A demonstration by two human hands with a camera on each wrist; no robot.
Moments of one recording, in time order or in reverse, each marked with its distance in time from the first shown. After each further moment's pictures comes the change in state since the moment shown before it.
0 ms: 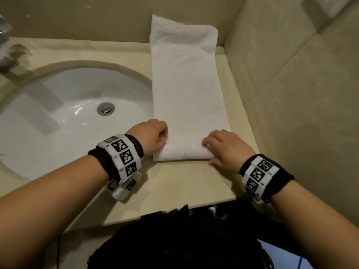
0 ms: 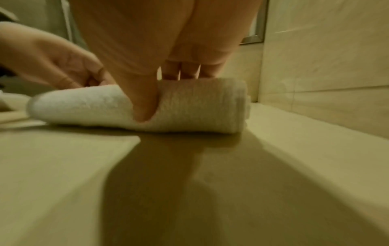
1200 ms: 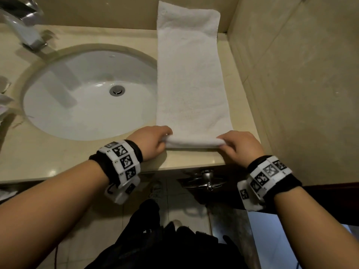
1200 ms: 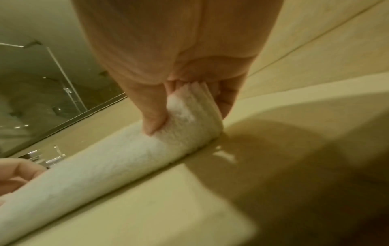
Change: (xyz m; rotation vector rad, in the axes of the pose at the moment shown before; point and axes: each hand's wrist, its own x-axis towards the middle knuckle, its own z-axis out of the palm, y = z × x) left_hand -0.088 0.027 0.059 0.007 0.047 0.026; right_hand -0.084 -0.013 0.032 0.231 0.126 0.236
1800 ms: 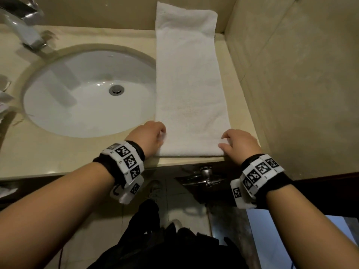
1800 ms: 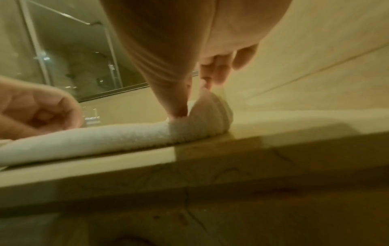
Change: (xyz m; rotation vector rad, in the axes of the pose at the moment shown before) left_hand -0.004 0.005 0.006 -0.036 0.086 -0.153; right_hand -0.005 -0.011 0.003 -0.077 -0.081 0.330
